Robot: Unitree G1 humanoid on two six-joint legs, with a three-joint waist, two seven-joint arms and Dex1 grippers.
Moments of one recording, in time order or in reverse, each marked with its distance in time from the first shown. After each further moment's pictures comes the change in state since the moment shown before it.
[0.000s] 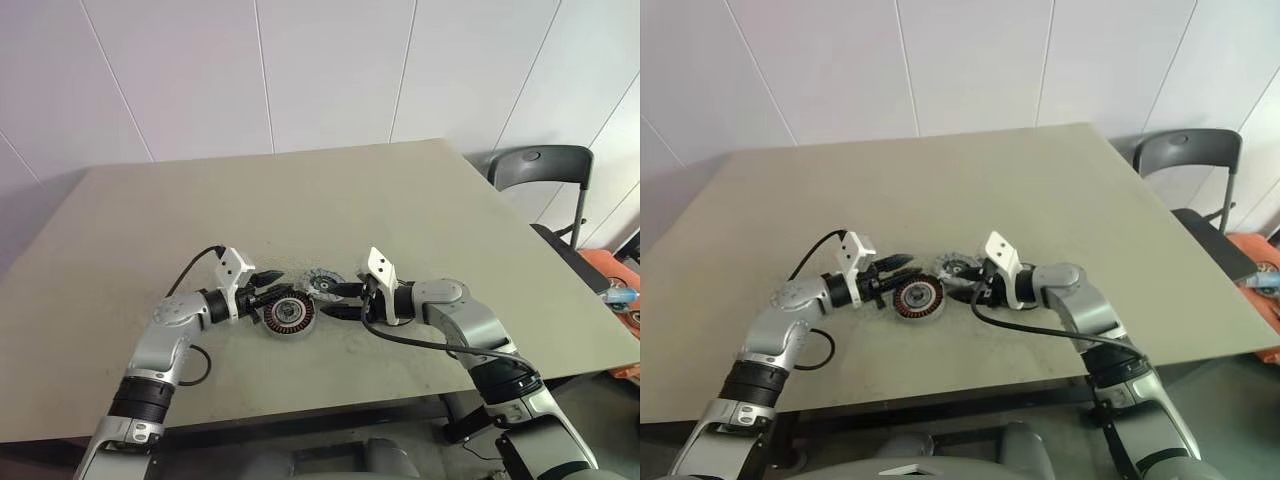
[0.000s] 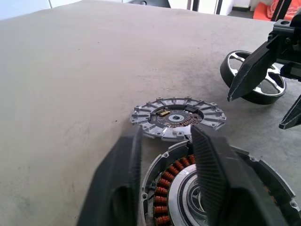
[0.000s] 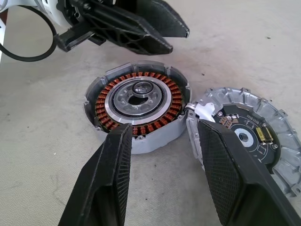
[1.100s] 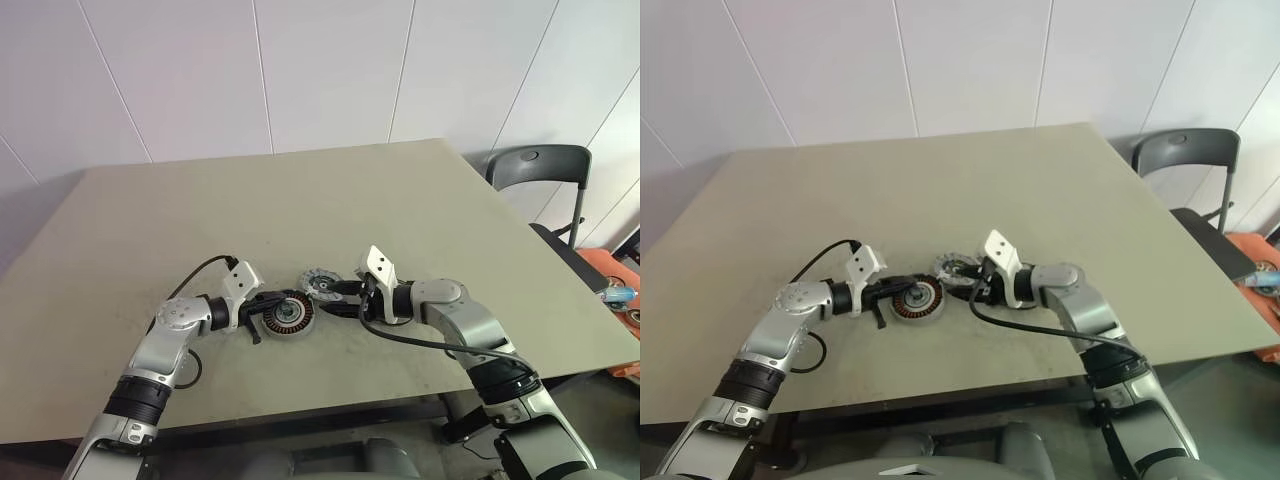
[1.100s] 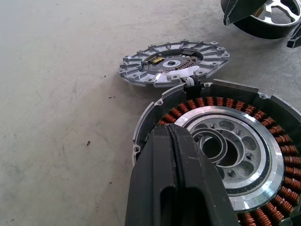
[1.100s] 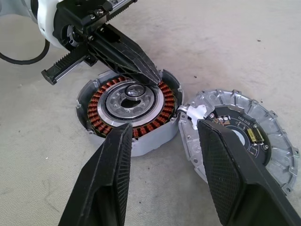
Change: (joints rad) left arm -0.001 0.058 -0.087 0.018 0.117 -0.005 -0.025; right arm 0.000 0.010 0.000 0.004 0.000 -0.011 -0.030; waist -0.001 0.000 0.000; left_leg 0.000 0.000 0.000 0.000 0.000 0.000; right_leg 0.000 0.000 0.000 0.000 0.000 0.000
